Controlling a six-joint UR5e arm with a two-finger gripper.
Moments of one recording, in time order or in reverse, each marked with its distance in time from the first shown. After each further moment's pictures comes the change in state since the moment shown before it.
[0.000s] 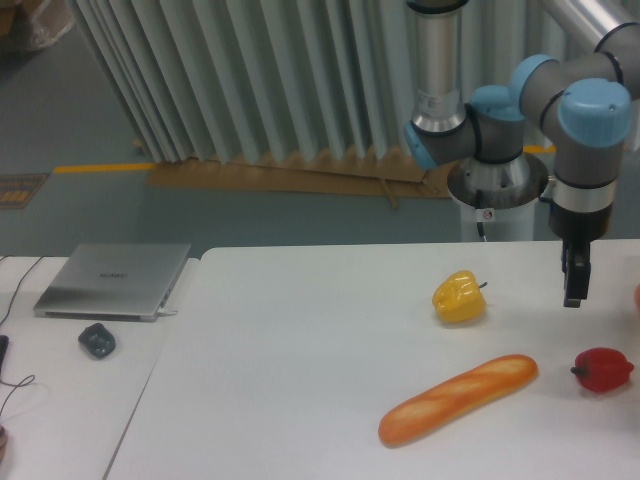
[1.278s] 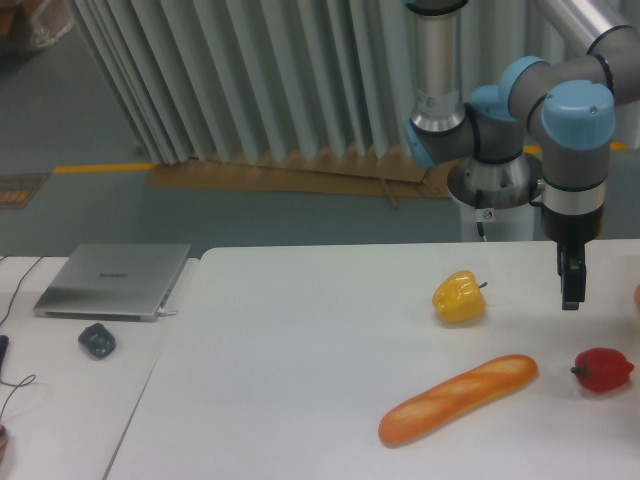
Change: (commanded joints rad) arm -0.001 0.001 0.002 0.000 0.005 -0.016
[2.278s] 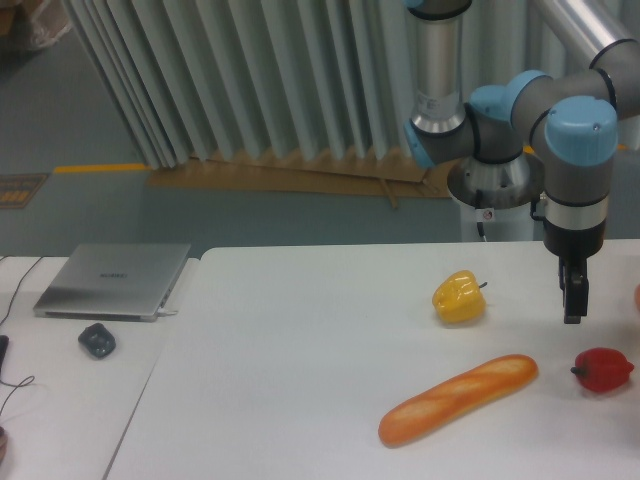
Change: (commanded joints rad) arm 0.008 -0.043 0.000 0.044 -0.011 -0.100
